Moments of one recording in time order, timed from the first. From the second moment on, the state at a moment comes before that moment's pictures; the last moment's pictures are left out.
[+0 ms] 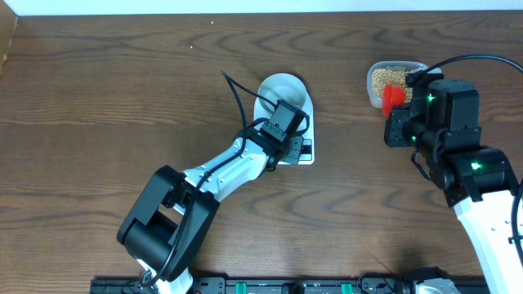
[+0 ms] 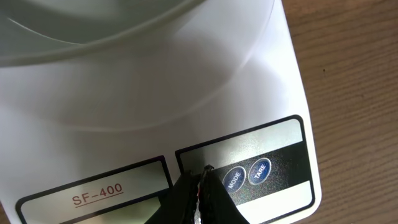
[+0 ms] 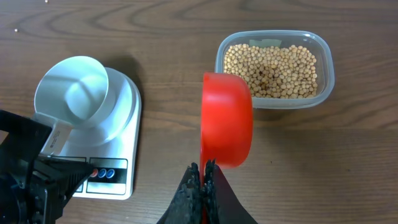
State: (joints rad) left arm -0.64 1.85 1.09 -0.32 -0.01 -0.35; right arm 0.16 1.16 1.10 -0.70 -0.01 0.15
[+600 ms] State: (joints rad) left arm -0.64 1.86 1.09 -0.32 -0.01 -0.35; right arm 0.16 1.16 1.10 -0.70 -0.01 0.15
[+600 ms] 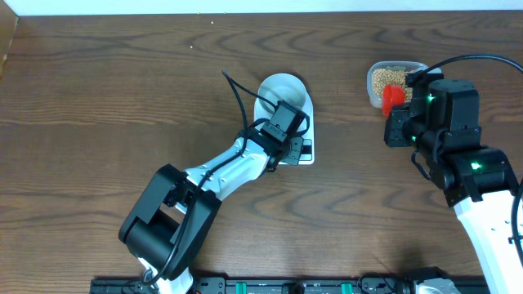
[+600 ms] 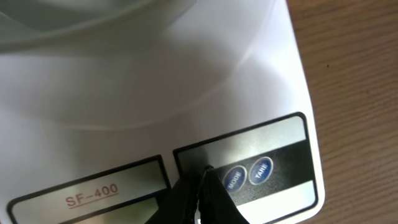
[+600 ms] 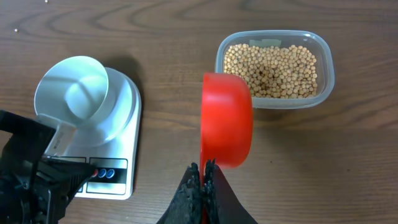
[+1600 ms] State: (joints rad) left arm -0.66 1.86 1.09 -0.32 -0.03 -0.39; right arm 0.16 1.16 1.10 -0.70 -0.02 0.15
